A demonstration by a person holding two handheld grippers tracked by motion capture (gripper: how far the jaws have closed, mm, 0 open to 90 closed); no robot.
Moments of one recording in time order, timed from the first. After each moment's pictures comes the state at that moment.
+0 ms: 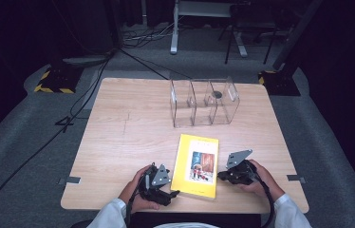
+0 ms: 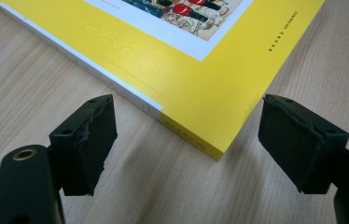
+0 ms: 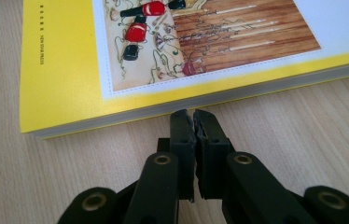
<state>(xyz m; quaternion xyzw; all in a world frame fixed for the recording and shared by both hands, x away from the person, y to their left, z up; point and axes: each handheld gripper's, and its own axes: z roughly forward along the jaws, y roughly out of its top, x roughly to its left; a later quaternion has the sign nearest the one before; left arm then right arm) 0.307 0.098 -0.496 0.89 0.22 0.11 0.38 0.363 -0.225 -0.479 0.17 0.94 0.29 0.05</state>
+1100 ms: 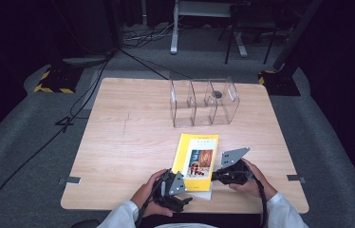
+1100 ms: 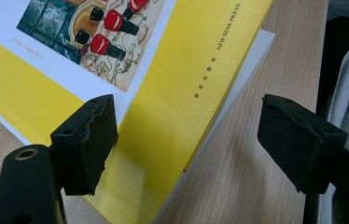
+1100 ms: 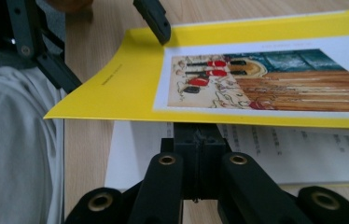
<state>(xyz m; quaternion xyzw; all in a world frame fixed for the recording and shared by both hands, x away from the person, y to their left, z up) 0.290 0.055 -0.487 0.91 0.16 0.12 0.37 0.355 -0.197 -0.456 0.12 0.91 0.39 0.01</state>
